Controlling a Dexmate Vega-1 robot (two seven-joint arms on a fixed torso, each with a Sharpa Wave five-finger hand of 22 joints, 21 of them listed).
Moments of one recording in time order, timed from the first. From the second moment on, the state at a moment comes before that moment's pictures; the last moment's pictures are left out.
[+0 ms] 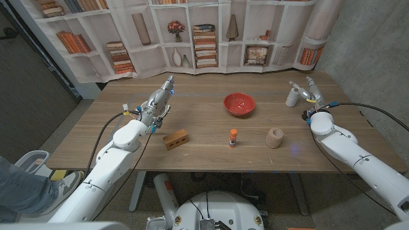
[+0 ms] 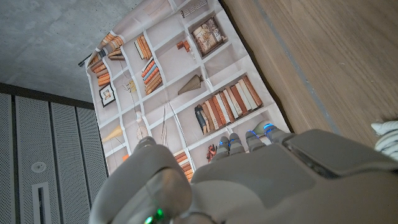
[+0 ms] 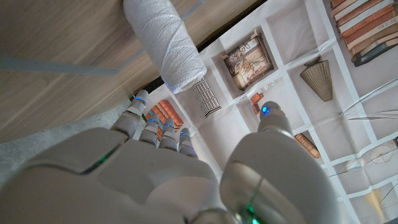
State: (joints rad) left arm 1.15 0.50 0.12 -1.80 -0.38 -0.06 -0.04; left_hand 0.34 0.00 -0.01 0.10 0.40 -0.12 0.06 0.21 0.18 -0.14 0.02 0.21 0.19 -0.17 0.03 0.19 0.18 -0.17 -0.03 0.20 0.18; right arm -0.89 -0.73 -0.35 -1.43 0.16 -0.03 -0.48; right_hand 0.45 -0.13 0.18 -0.12 0.43 -0.06 0.00 0.18 0.19 0.01 0.09 0.20 0.19 0.01 0.11 0.18 0.18 0.20 0.13 0.20 0.17
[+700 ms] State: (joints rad) left arm 1.16 0.50 0.12 -1.81 -0.37 -0.05 -0.03; left_hand 0.35 0.00 -0.02 0.10 0.40 -0.12 0.06 0.21 0.18 -0.14 0.02 0.21 0.19 -0.17 0.03 0.19 0.18 -0.17 -0.03 0.20 0.18; right arm -0.86 -0.73 -0.38 -1.42 0.12 -0.08 -0.49; right_hand 0.47 -0.13 0.18 -0.13 0.44 -0.03 -0.02 0.20 0.19 0.01 0.09 0.21 0.19 0.02 0.09 0.19 0.18 0.22 0.13 0.20 0.17
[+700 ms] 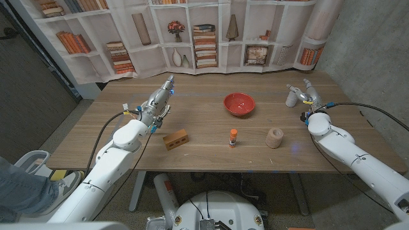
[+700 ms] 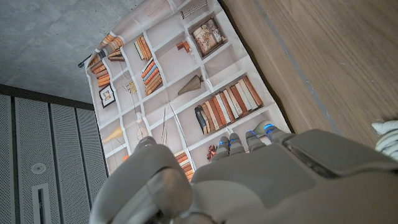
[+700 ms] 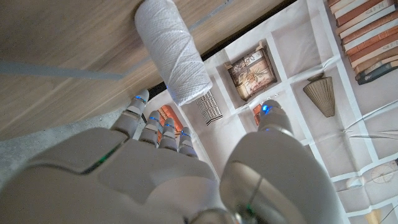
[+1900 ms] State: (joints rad) left arm 1.17 0.50 0.12 -1.80 -0.38 -0.05 -0.03; left_hand 0.35 0.01 -0.03 0.10 0.40 -0.12 0.06 0.20 0.18 -0.14 0.02 0.21 0.19 -0.17 0.03 0.19 0.18 -0.17 -0.03 0.20 0.18; right arm -0.81 -0.75 -0.45 -1.41 0.09 -0.21 -0.44; right_hand 0.52 -0.12 0.17 -0.14 0.47 0.02 0.00 0.21 0.19 0.08 0.10 0.24 0.19 0.13 0.07 0.21 0.18 0.37 0.08 0.23 0.17
